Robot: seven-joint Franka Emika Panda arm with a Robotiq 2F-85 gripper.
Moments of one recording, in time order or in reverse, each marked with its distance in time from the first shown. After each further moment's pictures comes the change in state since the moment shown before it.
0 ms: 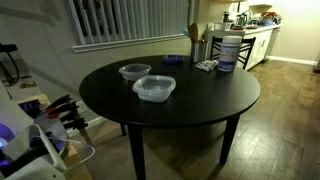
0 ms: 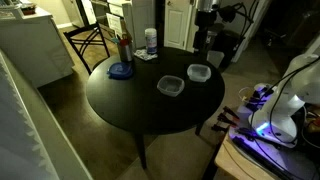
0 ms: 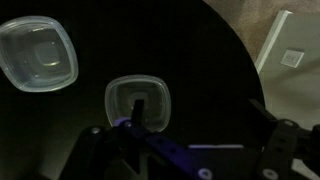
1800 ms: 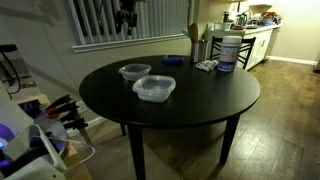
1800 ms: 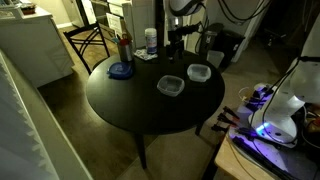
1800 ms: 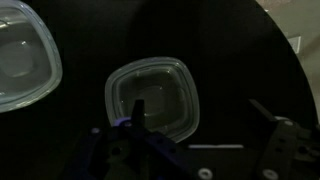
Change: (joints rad) arm -0.070 0.614 -0.094 0.431 0.079 -0.066 -0.001
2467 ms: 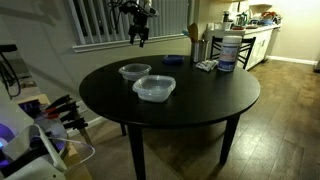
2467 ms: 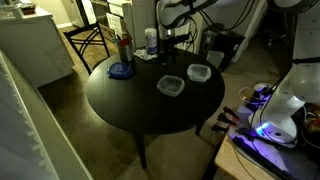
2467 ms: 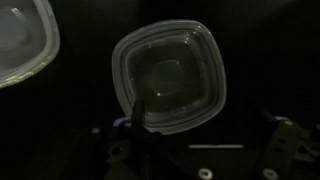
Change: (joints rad) arm -0.010 0.206 -0.019 0.142 -0.021 0.069 0.007
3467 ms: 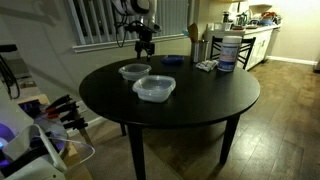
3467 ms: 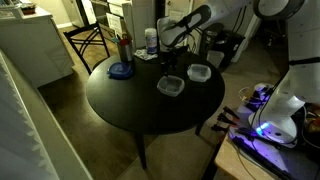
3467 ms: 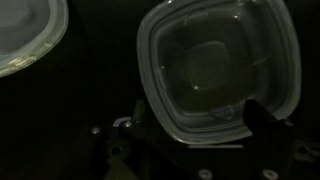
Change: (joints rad) arm 0.001 0.117 -0.023 -0.048 -0.097 0.201 0.031
